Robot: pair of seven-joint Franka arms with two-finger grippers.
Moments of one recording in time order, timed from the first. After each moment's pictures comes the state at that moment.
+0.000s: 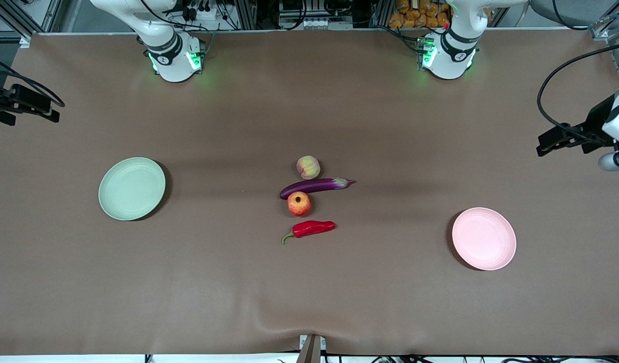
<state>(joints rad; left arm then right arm) -0.03 0.09 -0.02 -1.51 0.01 1.59 -0.12 -0.02 0.05 -0.05 -1.40 0.07 1.33 -0.08</state>
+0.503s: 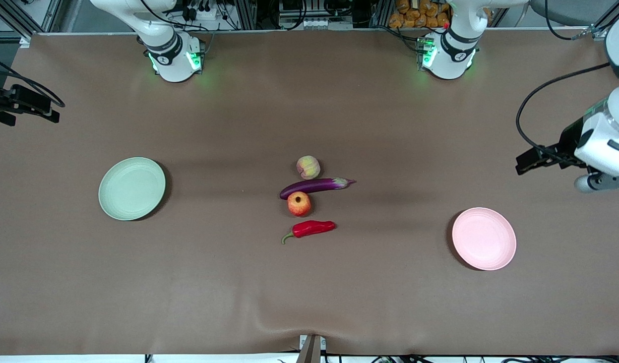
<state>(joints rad) -0.05 0.17 -0.03 -1.49 0.01 1.66 -0.25 -0.02 0.05 -0.05 -1.40 0.07 1.33 -0.08</state>
